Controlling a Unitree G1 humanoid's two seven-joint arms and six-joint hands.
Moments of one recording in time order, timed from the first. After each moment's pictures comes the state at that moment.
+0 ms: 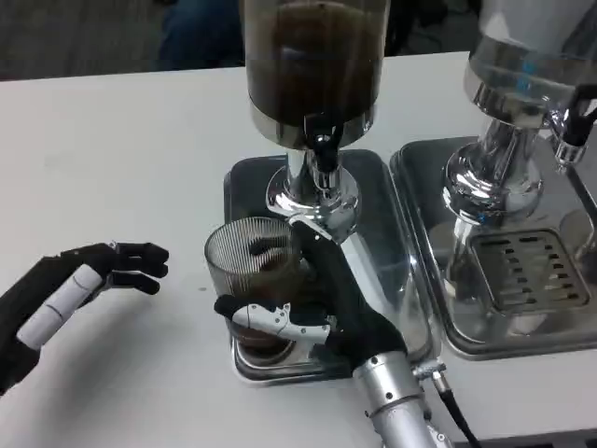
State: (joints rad) left arm -0.19 0.55 0.18 0.89 -0.16 -0.72 -0.72; right arm -0.38 0.08 0.34 1.02 -0.48 -0.72 -0.48
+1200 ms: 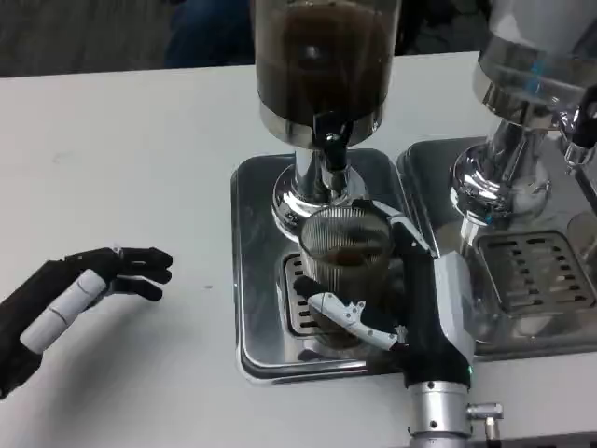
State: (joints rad) left arm -0.18 0.55 0.18 0.87 -0.15 -0.71 -0.73; right arm -0.28 0.03 0.32 0.98 -0.56 -0.70 -0.88
